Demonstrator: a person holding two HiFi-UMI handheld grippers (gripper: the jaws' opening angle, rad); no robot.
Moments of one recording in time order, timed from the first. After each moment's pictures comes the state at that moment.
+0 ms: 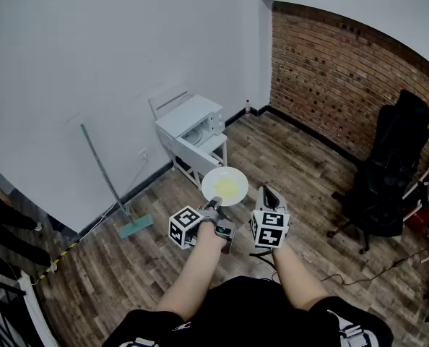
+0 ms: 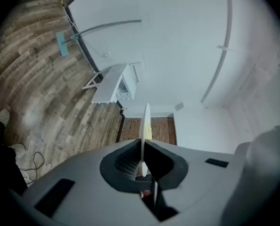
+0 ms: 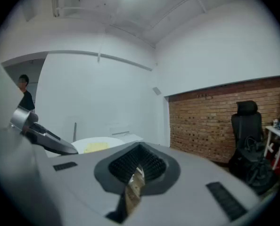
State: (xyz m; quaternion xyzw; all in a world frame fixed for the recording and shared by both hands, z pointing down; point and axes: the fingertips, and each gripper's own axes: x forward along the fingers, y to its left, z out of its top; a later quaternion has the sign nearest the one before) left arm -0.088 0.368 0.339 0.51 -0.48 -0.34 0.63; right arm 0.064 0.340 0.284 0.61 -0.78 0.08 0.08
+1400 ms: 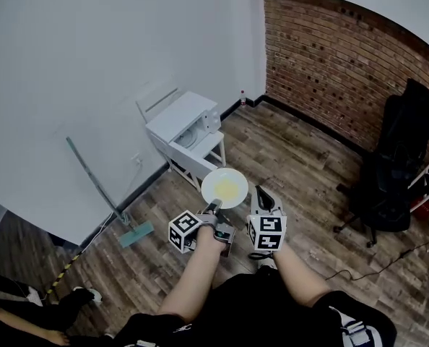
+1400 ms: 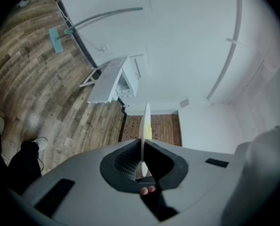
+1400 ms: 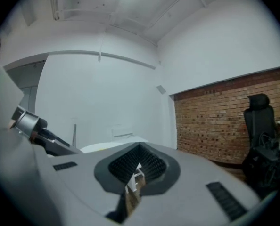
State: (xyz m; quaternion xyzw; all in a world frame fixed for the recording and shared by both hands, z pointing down) left arm -0.103 0.275 0.382 0.51 -0.47 -0.32 0.65; right arm 0.029 0.251 0.315 0.58 -0.81 0.08 0.06
